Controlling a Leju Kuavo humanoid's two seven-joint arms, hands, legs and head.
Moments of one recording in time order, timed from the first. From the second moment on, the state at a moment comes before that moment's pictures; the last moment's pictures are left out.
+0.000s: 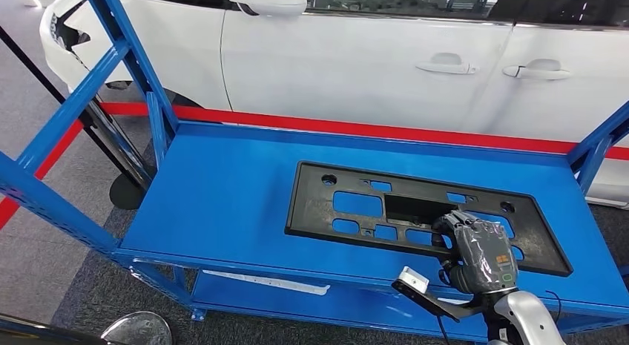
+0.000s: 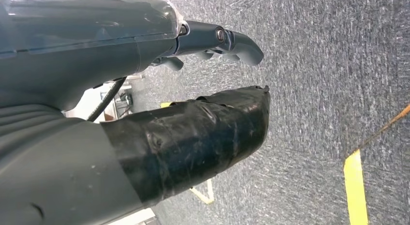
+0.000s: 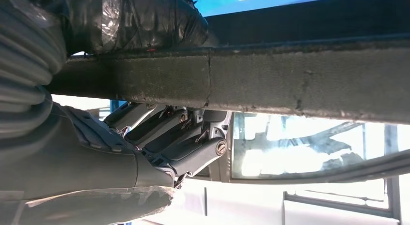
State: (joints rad) left arm 0.15 0.09 -1.19 0.02 1.17 0.29 -0.10; right arm 0.01 -0.27 0.31 -1.93 1.00 -0.09 -0.21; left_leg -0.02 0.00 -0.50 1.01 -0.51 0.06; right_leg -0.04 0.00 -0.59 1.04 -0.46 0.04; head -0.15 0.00
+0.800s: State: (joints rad) left arm 0.13 0.08 -1.19 0.02 1.17 0.25 -0.08; right arm 0.01 -0.28 0.31 -1.94 0.99 -0.12 -0.22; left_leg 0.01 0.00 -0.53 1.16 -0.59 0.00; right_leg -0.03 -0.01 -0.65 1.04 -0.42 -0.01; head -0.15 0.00
